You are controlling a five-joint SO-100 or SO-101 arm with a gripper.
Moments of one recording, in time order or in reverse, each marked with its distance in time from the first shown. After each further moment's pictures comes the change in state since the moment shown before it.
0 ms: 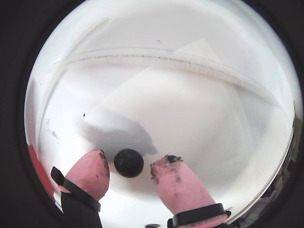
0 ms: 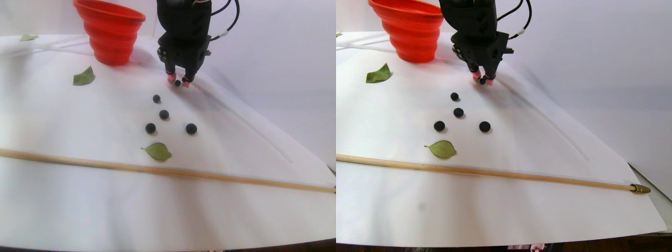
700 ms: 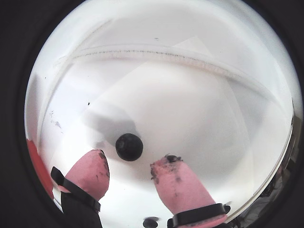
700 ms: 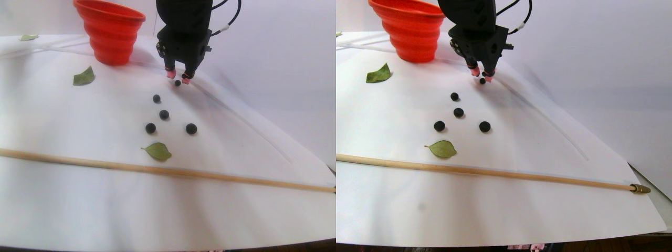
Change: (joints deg) arm 0.0 4.8 3.5 1.6 -0.2
